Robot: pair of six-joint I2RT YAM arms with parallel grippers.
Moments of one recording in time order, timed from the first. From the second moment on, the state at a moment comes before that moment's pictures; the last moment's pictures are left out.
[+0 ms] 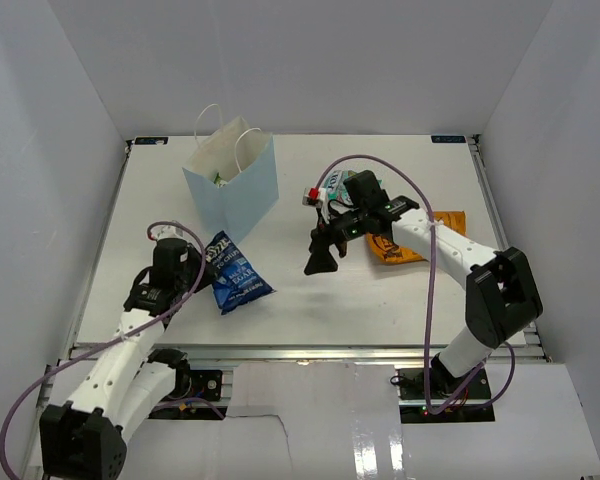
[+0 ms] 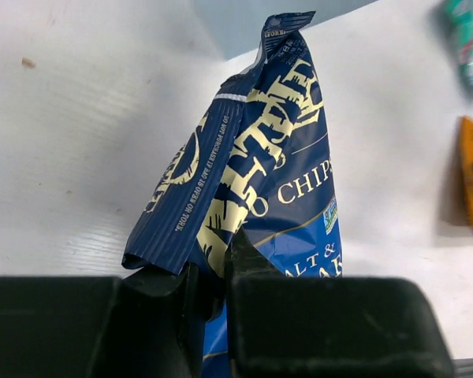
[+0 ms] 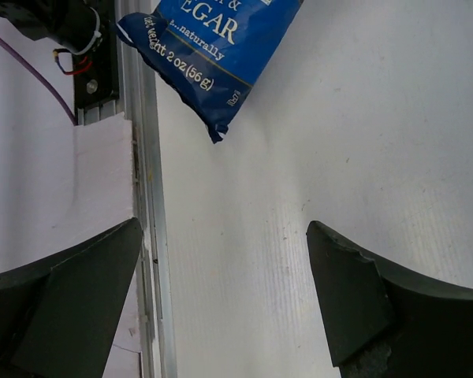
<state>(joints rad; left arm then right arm) -0.21 0.83 0.51 -0.39 -0.01 -0.70 0.61 1.61 1.20 -0.47 -0.89 -0.28</state>
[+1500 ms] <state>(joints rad) -0.21 1.37 1.57 -0.13 -0.26 -0.08 0.28 1.58 1.29 -0.59 -1.09 -0.47</state>
